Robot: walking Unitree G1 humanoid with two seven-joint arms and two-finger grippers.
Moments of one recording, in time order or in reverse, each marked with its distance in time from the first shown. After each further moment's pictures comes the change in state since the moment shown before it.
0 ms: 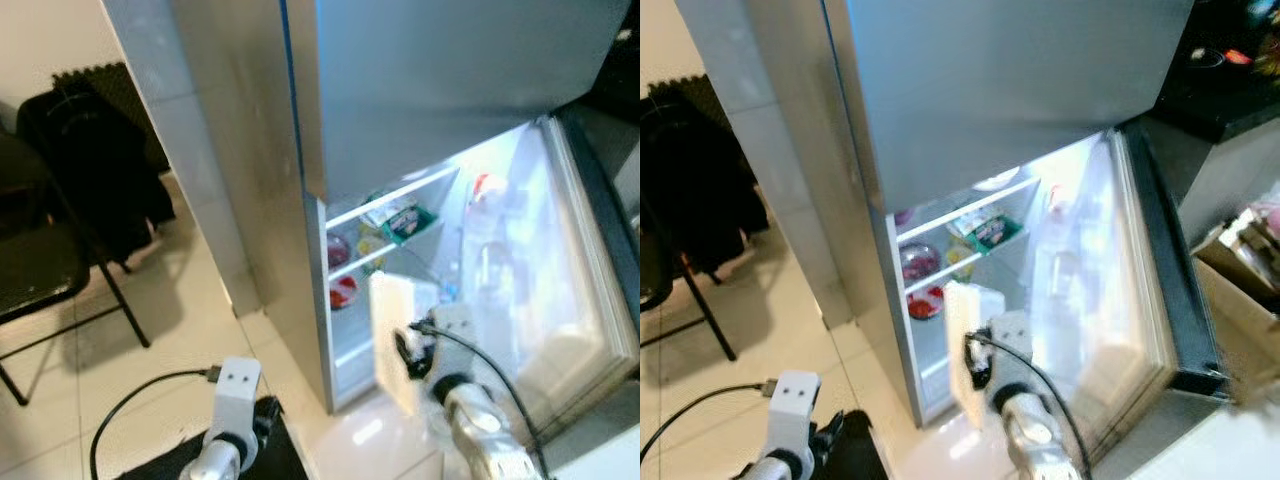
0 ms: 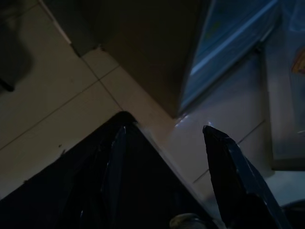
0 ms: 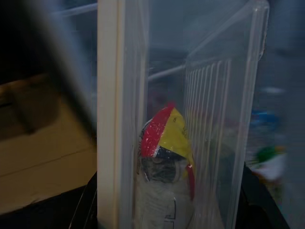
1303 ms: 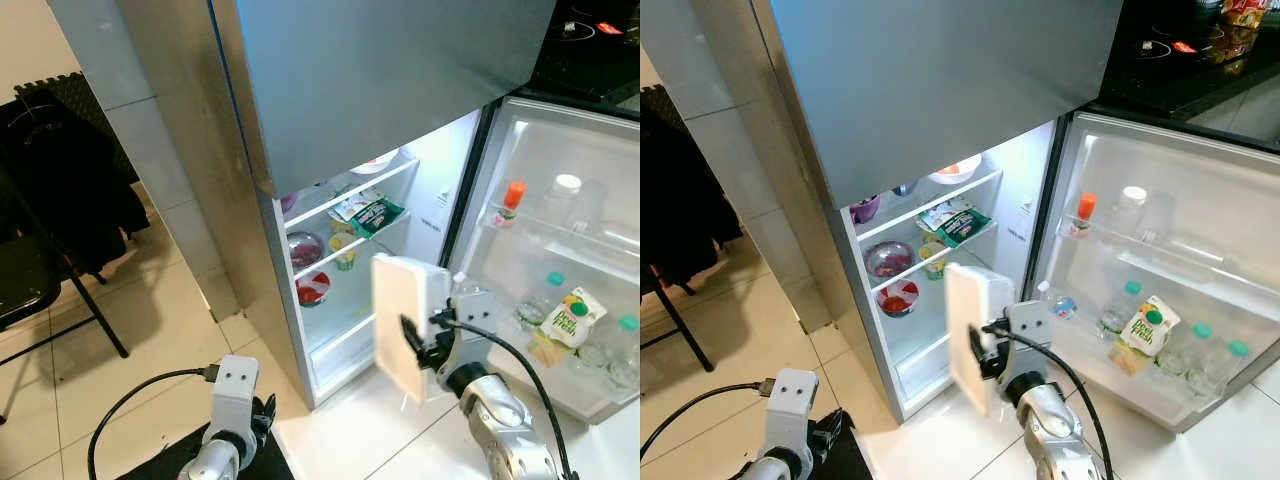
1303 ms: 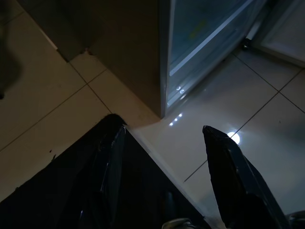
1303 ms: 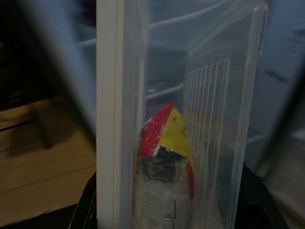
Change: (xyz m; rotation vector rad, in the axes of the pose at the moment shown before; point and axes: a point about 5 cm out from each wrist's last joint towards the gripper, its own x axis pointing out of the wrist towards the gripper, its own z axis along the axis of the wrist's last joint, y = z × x) left arm 0.001 0.005 0.002 -0.012 -0.006 0.038; right arm -0.009 0.024 0.015 0.041 -0.088 0.355
